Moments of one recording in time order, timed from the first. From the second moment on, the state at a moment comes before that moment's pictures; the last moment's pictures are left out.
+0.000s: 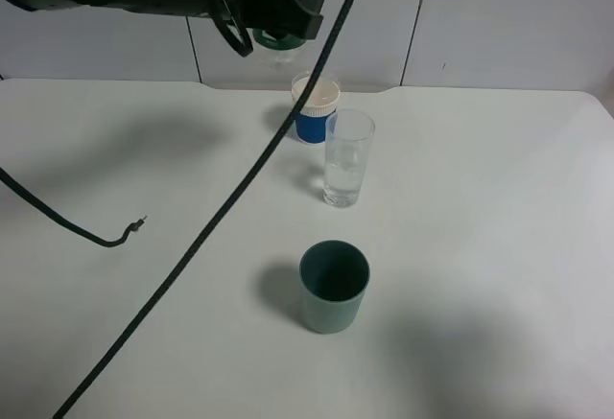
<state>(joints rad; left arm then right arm) -0.61 1.63 -1.12 -0.19 -0.11 0.35 -0.07 0.01 -0.49 0.07 1.07 -0.17</state>
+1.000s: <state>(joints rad) -0.28 1.72 -0.80 0.37 -0.57 -0.17 -0.07 0.01 -0.49 0.07 1.07 -0.17</state>
